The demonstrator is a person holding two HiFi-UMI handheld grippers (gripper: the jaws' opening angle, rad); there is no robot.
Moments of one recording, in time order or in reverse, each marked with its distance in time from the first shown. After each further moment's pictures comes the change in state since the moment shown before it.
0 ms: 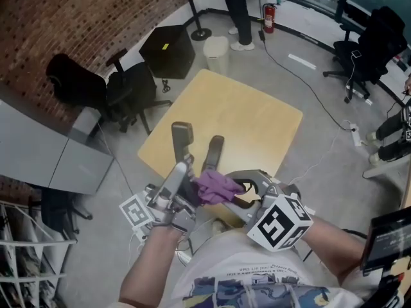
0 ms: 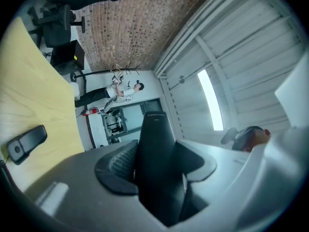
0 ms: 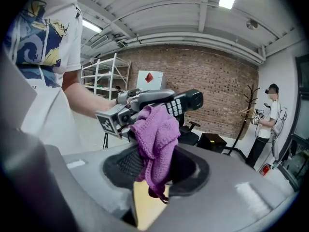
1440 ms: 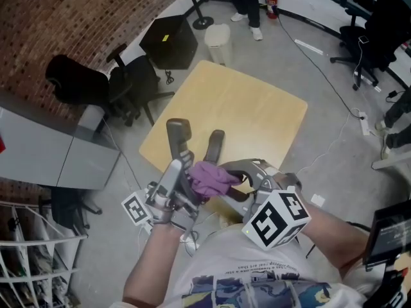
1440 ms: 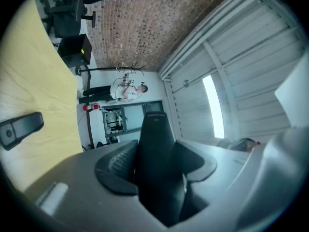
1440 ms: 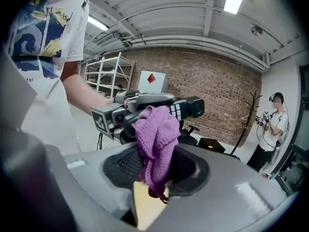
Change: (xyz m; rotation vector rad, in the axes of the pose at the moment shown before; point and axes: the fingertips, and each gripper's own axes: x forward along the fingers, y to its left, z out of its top) left arm -0.009 -0.011 0.005 -0.101 -0.025 -0.021; right arm 0.009 0.001 0.024 -0.071 -0.007 -0.010
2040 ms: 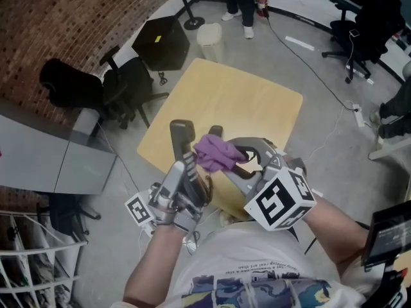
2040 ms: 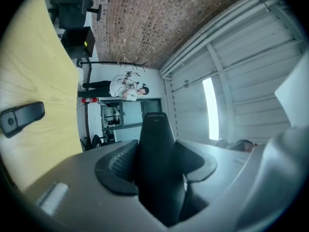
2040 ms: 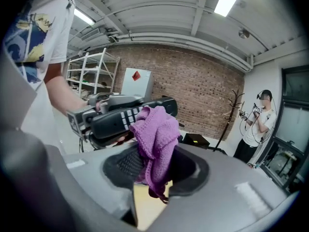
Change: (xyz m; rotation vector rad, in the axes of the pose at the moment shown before) left arm 0.008 0.010 -0.015 -0.061 0.023 -0.028; right arm -0.012 -0.059 -0.017 0.072 0.023 -0.170
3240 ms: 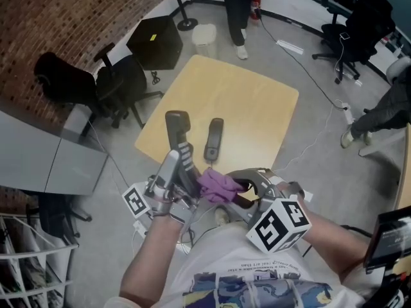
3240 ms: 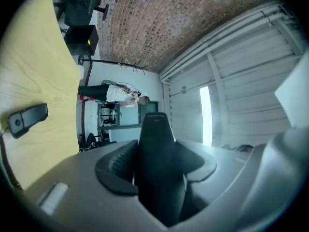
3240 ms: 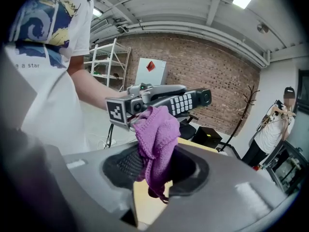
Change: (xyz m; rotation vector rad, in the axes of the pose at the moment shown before) left arm -0.043 -0.003 0.020 -0.060 -0.020 -0.071; right arm 0.003 0.123 -0.014 -0.064 0.121 0.117
